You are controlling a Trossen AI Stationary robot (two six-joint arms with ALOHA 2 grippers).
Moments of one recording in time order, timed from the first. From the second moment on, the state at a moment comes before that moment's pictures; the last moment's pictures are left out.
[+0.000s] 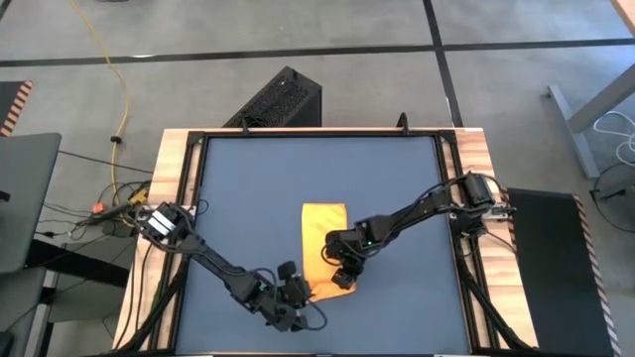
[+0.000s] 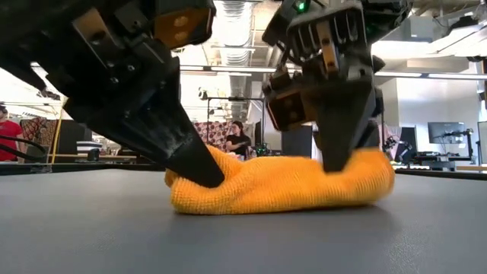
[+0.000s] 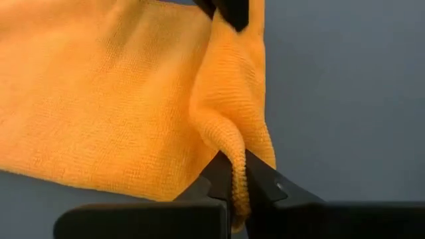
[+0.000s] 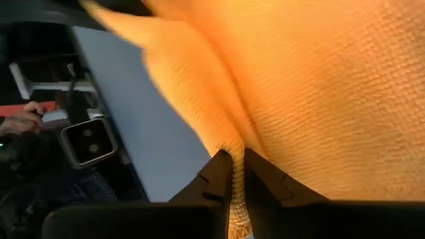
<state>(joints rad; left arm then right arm) -0.61 2.00 1.12 0.04 -0.57 -0.67 0.21 1.89 1.06 -0.11 -0.57 0.91</state>
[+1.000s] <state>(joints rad) -0.54 1.95 1.12 0.10 -0.42 -0.48 0.52 1.57 1.06 -0.37 0.13 0.56</state>
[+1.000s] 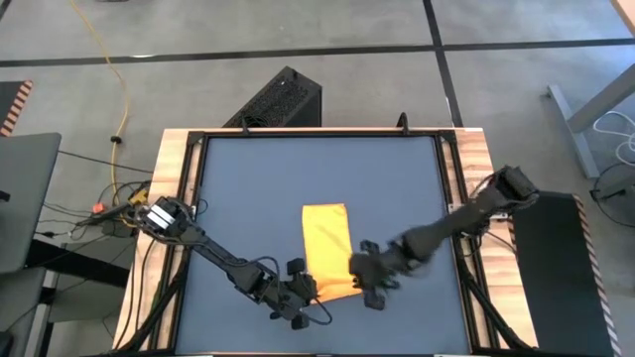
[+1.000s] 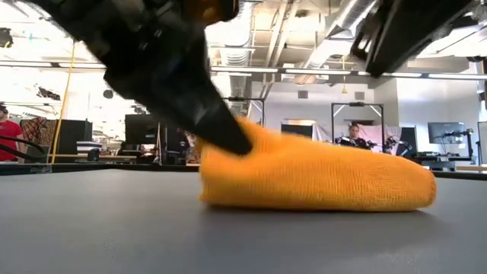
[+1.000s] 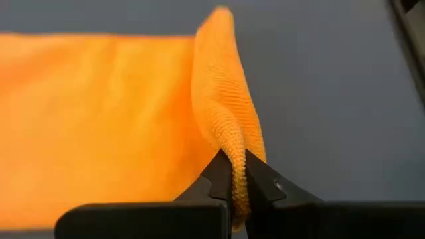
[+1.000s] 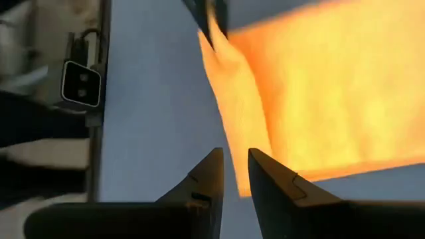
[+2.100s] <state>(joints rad) -0.46 2.05 1.04 0.48 0.08 -0.76 0.74 1.86 1.06 -0.17 0.44 -0.10</state>
